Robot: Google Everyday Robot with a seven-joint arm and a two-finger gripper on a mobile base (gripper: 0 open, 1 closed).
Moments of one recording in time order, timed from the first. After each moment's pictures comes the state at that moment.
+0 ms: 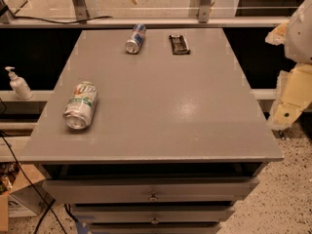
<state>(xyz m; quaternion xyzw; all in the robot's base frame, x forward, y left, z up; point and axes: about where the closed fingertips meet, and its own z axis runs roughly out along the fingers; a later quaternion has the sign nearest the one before) 0.438 -0.217 0.977 -0.60 0.78 -0.03 0.16</state>
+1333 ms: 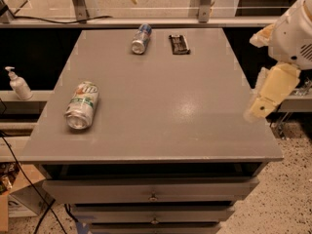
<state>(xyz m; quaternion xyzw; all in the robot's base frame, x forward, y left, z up) 0.461 -0.192 0.964 -0.59 0.78 0.03 0.22</state>
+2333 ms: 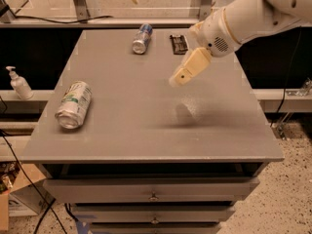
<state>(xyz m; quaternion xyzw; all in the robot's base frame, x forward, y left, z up) 0.593 -0.075 0.933 -0.56 0.73 0.17 0.36</state>
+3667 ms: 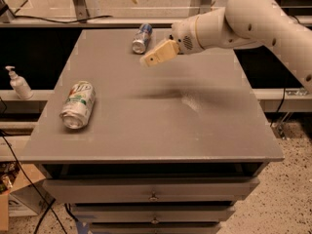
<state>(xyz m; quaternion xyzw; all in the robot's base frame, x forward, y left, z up) 0.691 -0.019 0.915 -0.45 0.73 0.23 0.47</state>
